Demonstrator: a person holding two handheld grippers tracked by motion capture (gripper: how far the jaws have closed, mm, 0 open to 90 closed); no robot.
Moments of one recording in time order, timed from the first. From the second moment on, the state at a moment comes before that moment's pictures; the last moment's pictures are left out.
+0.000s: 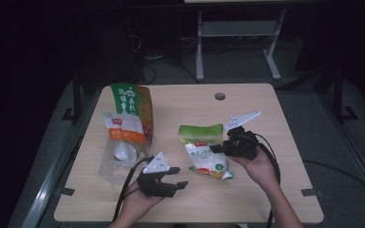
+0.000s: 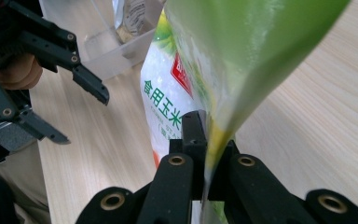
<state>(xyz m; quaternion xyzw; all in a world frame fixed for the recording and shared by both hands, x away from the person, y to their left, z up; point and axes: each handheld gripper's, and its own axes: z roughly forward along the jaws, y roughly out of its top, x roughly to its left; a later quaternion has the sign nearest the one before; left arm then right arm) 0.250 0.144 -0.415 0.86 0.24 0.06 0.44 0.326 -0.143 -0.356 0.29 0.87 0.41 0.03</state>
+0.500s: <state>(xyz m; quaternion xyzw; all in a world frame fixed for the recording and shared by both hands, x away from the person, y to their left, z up) 0.222 0.155 -0.415 0.87 0.21 0.05 0.45 0.334 -0.110 -0.315 0.26 0.87 0.41 0.03</state>
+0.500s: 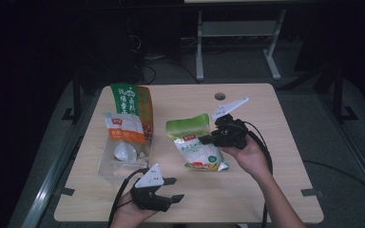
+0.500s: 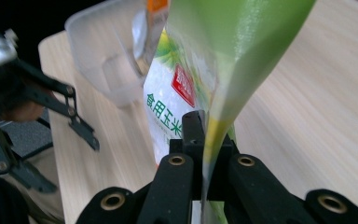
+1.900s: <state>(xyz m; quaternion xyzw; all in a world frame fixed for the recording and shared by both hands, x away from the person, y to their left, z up) 0.200 0.159 -0.427 0.87 0.18 0.03 0.45 0.354 0.069 -0.243 0.13 0.90 0.42 -0.01</state>
